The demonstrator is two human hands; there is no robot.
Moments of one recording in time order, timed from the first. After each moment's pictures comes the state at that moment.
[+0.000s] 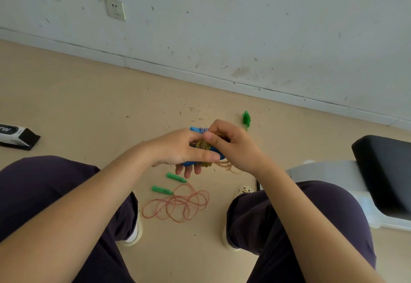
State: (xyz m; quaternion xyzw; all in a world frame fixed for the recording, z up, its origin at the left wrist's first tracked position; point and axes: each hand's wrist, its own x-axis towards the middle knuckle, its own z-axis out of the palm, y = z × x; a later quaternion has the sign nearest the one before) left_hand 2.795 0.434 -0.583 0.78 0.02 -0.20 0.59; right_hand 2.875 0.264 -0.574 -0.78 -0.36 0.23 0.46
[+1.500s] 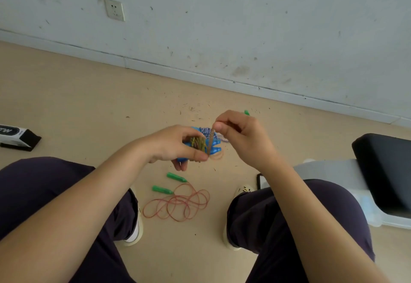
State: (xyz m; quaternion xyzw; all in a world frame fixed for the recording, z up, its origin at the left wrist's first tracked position) left_hand 2.800 0.445 -0.592 0.78 0.08 -0.19 0.59; right_hand 2.877 0.257 -0.550 -0.79 -0.38 0.11 0.46
